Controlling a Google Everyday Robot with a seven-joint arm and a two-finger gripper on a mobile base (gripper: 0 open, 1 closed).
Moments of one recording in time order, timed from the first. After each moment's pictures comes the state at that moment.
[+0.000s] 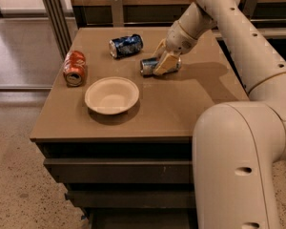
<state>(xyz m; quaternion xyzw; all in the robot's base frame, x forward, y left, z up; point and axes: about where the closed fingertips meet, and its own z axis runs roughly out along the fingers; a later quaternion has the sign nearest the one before) 0.720 -0.070 0.829 -0.73 0.62 0.17 0.24</state>
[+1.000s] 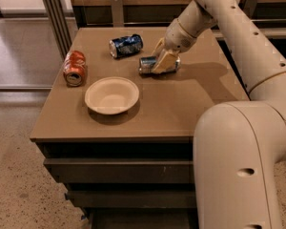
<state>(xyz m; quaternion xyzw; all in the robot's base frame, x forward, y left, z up) 0.721 -0.064 0.838 -0.73 0.62 0.17 0.26</state>
